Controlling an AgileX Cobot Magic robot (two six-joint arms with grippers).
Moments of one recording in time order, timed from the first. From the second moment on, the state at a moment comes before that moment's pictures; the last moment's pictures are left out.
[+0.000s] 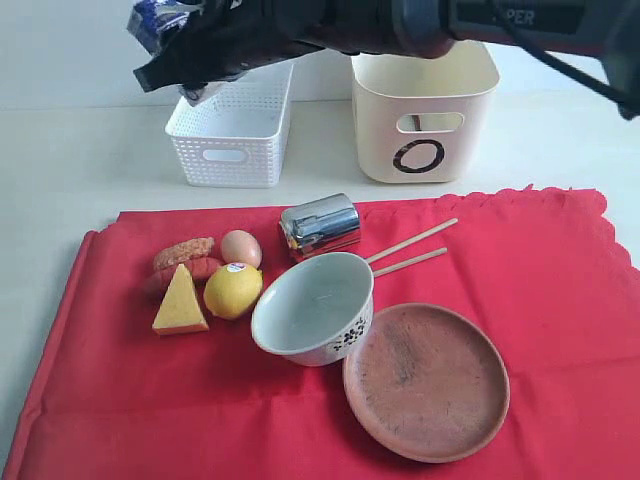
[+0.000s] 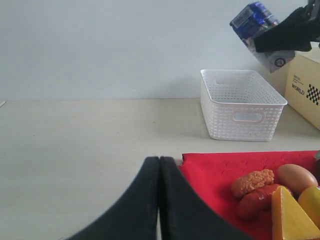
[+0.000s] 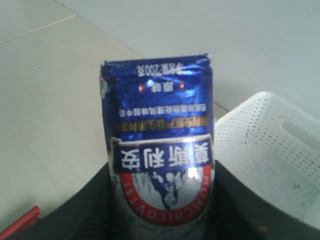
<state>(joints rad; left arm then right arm) -0.08 0.01 0.00 0.00 0.21 0.00 0.55 2.19 -1.82 0.49 0.25 -0.54</state>
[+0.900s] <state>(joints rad) -0.08 0.01 0.00 0.00 0.21 0.00 0.52 2.30 -1.84 0.49 0.12 -0.52</state>
